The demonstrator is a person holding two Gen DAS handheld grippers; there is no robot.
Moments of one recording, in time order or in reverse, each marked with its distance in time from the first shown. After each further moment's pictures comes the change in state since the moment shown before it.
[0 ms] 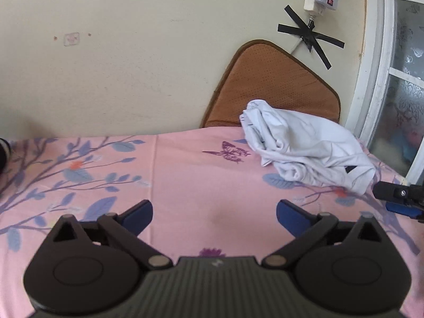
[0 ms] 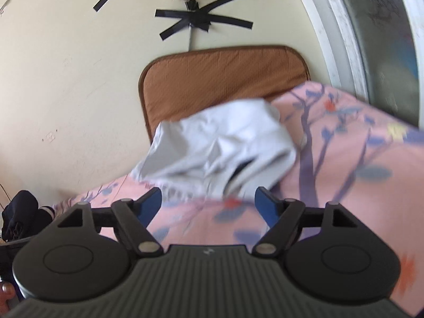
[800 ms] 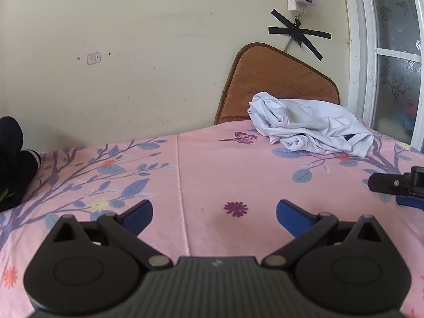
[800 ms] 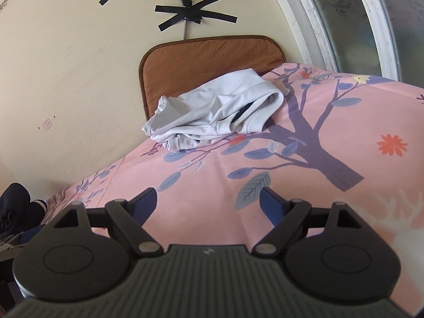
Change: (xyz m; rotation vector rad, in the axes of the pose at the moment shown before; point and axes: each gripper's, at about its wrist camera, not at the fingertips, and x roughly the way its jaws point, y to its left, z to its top) left arm -0.039 0.003 -0.045 0.104 -0.059 0.046; right arm -0.027 0.030 -0.063 0.002 -0.069 -0.080
